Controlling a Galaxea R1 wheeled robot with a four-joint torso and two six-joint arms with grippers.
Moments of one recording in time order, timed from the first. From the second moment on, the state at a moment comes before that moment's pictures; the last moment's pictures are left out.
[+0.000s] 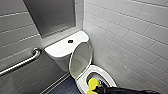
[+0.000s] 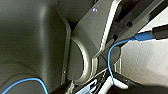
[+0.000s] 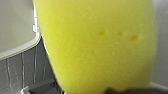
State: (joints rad) left arm 1.57 2.71 -2.14 1.41 -0.29 -1.37; right arm -0.66 2.81 -2.01 0.21 -0.20 0.44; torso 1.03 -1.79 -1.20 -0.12
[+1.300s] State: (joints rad) left arm 1.57 2.70 -2.14 1.41 -0.29 -1.37; right arm -0.94 2.26 -1.61 0.20 -0.03 0.43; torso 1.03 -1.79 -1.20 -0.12
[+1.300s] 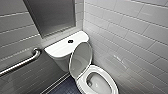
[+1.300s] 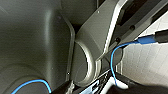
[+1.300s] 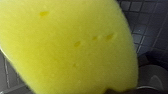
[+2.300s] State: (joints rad) left arm 1.56 2.70 -2.14 1.41 -0.29 -1.37; right arm -0.83 2.09 -1.34 0.18 -0.01 0.43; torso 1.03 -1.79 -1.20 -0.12
